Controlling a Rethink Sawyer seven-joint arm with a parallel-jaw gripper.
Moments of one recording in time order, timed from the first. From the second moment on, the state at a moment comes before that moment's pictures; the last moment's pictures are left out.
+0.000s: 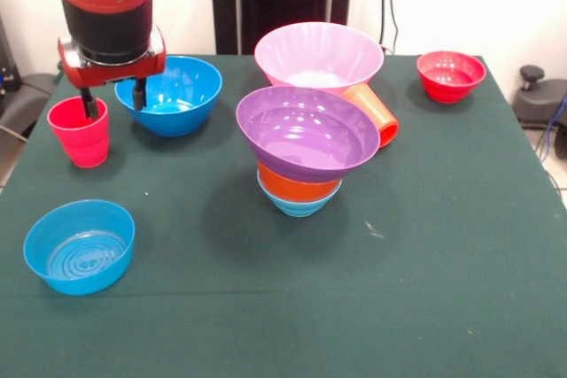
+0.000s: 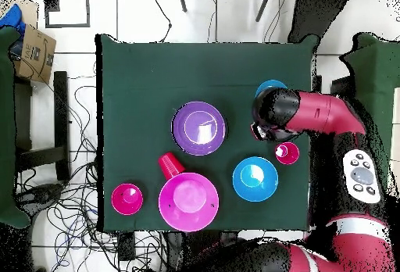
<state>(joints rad) -0.53 -0.51 0.10 1.31 -0.41 1.01 1.14</state>
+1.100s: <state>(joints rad) -0.51 -0.32 0.00 1.33 -0.38 0.91 1.41</state>
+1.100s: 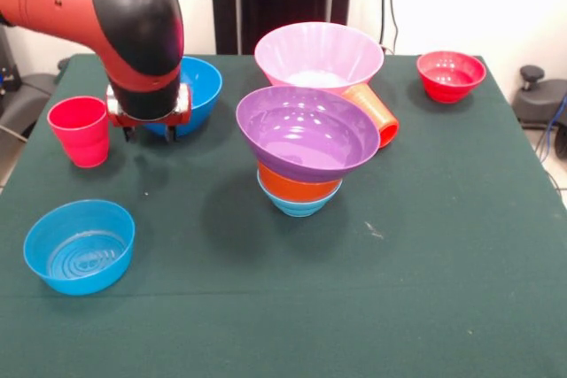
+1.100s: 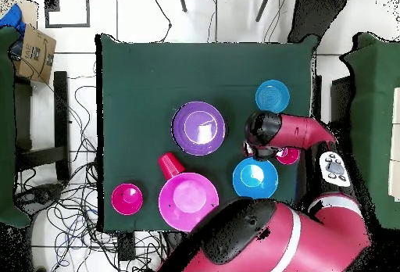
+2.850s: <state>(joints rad) -0.72 -0.69 0.20 1.59 -0.37 0.67 1.41</state>
